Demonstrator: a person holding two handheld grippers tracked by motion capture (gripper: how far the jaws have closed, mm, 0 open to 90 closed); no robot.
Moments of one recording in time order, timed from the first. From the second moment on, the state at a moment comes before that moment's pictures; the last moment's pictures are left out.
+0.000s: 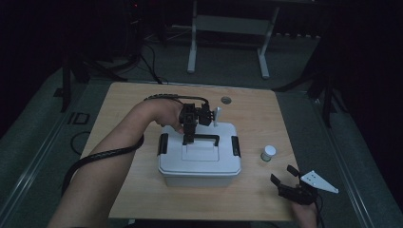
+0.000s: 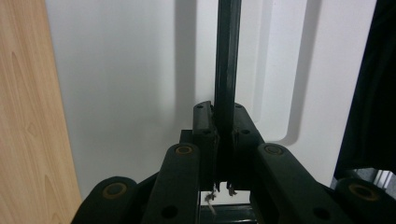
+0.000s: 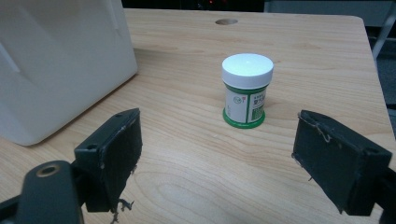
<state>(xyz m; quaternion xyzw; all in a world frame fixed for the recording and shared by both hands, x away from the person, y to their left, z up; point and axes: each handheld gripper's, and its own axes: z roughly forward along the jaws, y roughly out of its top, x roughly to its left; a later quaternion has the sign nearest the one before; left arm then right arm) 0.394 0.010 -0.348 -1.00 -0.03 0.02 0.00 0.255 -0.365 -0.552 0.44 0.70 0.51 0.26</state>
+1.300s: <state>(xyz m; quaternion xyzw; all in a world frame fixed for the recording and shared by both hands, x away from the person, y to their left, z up) 0.378 0.081 -0.299 -1.00 -0.09 -0.01 -0.03 0.257 -0.365 -0.552 0.44 0.70 0.50 0.25</state>
